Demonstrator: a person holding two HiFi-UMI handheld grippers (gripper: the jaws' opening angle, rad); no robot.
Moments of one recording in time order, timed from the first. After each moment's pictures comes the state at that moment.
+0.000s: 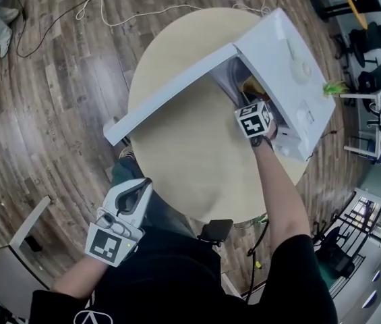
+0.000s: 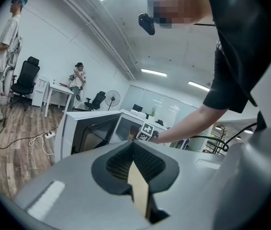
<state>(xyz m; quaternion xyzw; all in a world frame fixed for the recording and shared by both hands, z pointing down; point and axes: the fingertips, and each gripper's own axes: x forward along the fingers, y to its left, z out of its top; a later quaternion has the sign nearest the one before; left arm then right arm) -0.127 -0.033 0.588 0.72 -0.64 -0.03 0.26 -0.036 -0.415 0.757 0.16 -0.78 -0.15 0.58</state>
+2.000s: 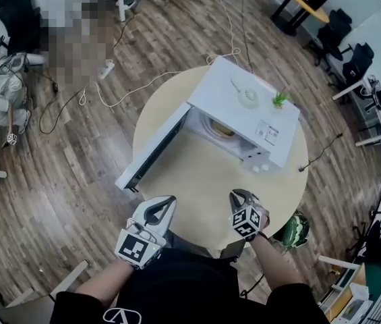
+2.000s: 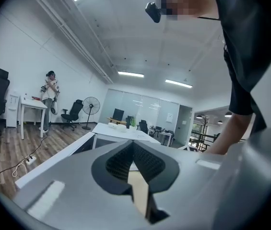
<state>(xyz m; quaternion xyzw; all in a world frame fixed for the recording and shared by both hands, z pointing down) -0.091 -0.098 0.485 0.80 -0.58 -0.02 0.16 0.113 -0.209 0.685 0.17 -0.81 -0.10 0.55</state>
